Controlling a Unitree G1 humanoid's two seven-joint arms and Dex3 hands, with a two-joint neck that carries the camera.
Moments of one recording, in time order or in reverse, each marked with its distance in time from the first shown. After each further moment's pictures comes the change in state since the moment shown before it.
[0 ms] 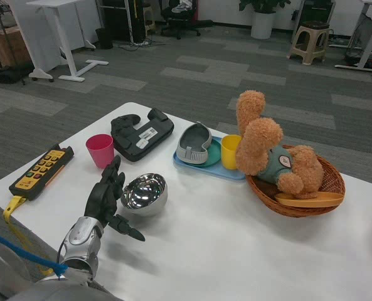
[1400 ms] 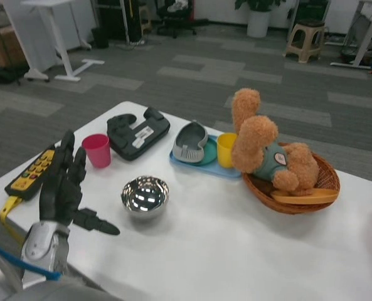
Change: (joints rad) left arm 0.295 -0.170 0.025 -0.686 -0.182 0.092 0.016; right arm -0.001 0.001 -0.053 -0.005 -0.020 0.010 0.001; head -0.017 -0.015
